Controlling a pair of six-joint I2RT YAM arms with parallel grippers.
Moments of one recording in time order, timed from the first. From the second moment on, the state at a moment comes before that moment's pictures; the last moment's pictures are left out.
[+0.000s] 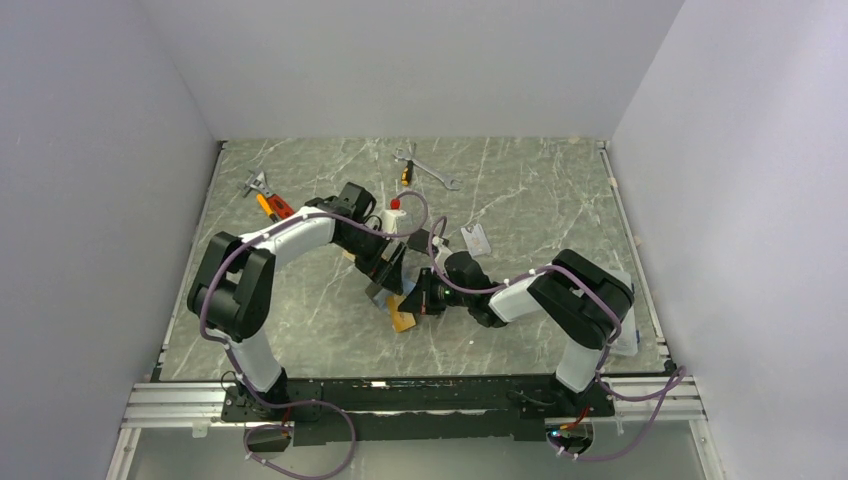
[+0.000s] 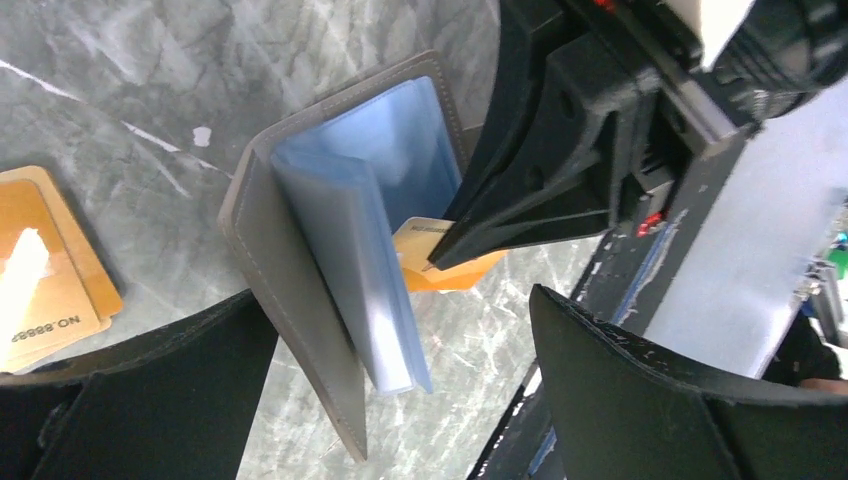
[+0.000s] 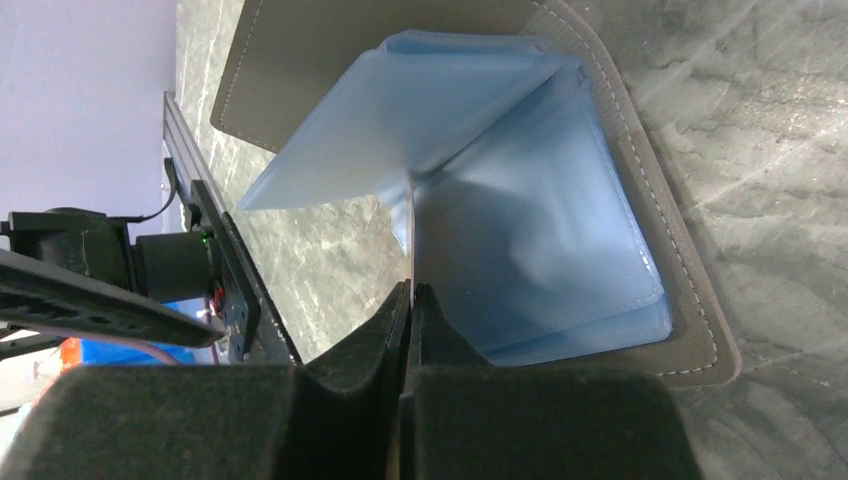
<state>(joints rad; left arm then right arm) -0.44 1.75 1.18 -0.68 0.74 0.21 0.80 1.76 0.56 0.69 -0.40 0.84</state>
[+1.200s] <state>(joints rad) -0.43 1.81 1.18 -0.75 0.64 0.31 0.78 1.61 0.41 0.66 -0.37 0.85</state>
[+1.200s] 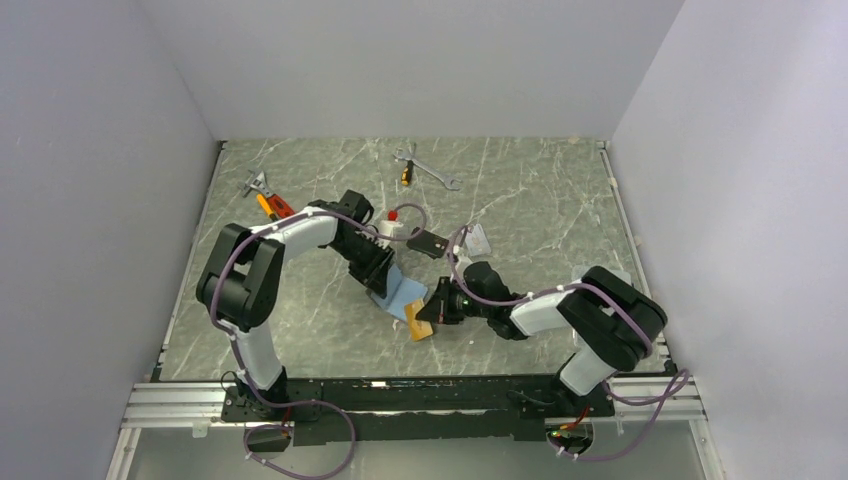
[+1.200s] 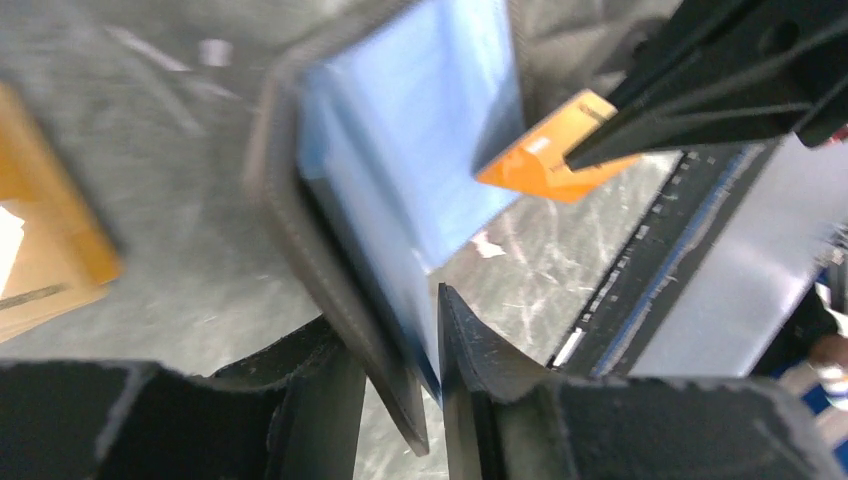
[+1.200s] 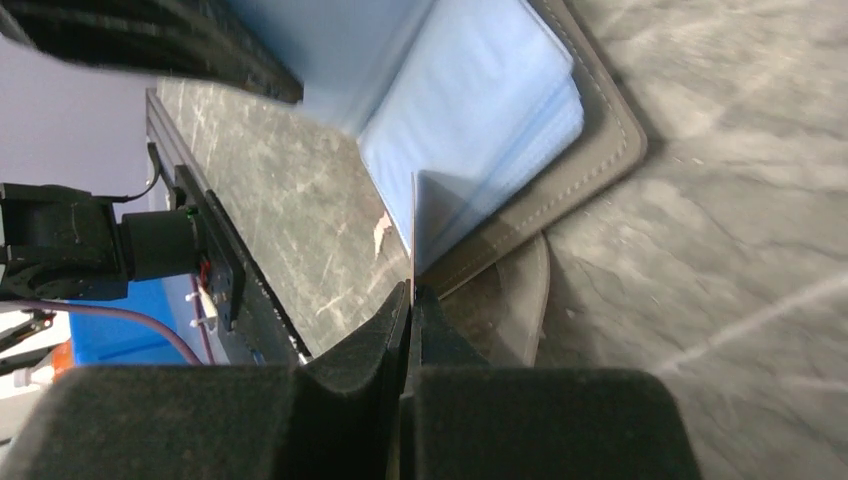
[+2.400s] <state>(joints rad) -0.46 1.78 1.09 -0.75 0.88 0.30 0.75 1.50 0.48 0.45 -0.25 0.85</state>
